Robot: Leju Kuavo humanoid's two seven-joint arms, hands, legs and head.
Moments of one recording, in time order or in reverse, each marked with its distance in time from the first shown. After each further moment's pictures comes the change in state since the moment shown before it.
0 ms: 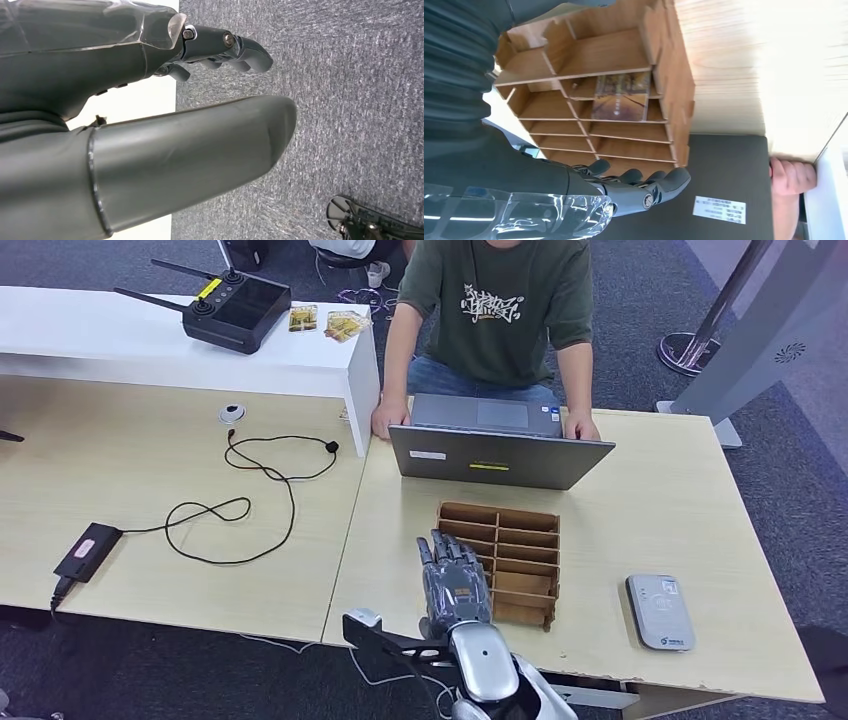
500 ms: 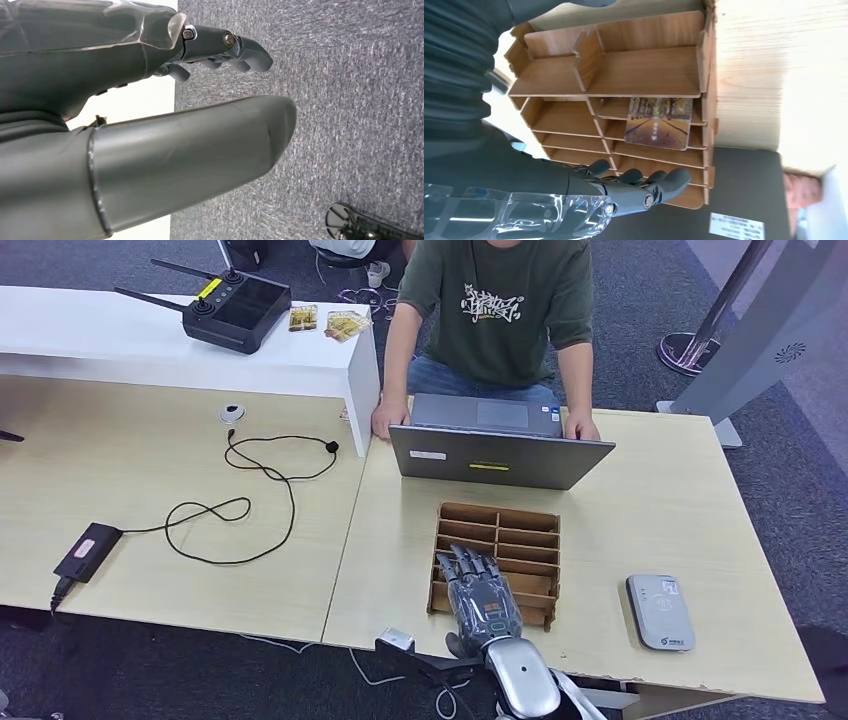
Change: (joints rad) left arm 0.000 0.017 0.000 0.000 -0.012 -0.008 -0.014; right arm 0.059 -0.153 0.001 -0.115 -0.053 -0.006 -0.079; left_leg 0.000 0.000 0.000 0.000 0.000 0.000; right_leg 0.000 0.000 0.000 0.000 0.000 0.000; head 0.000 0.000
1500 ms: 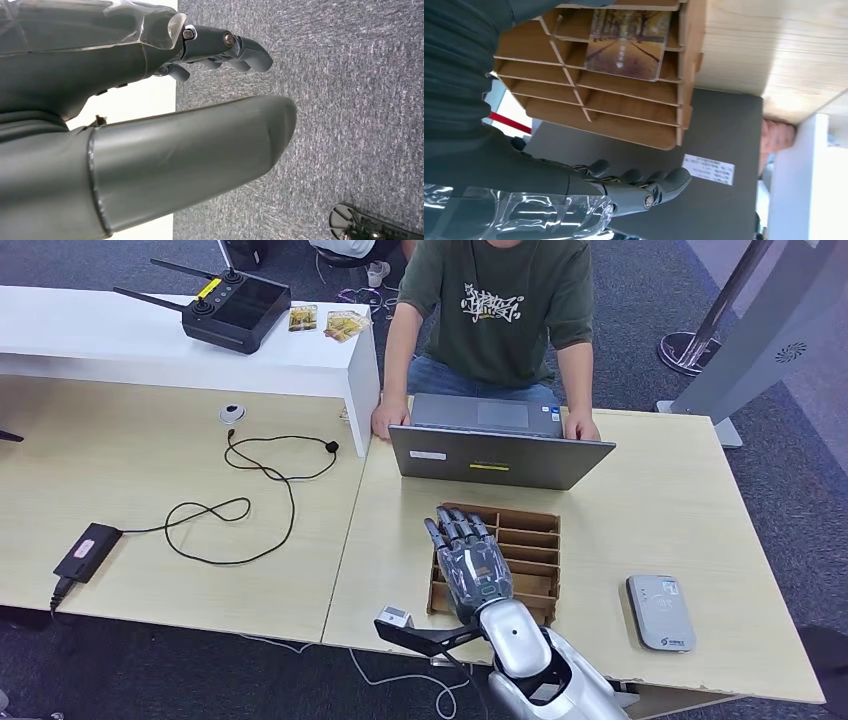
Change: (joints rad) left arm -0.002 0.002 0.001 0.000 -0.037 -0.009 -0.007; right arm -0.152 0.015 0.000 0.184 0.147 -0.116 -0.171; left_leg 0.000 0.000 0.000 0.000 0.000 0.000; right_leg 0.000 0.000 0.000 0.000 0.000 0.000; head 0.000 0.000
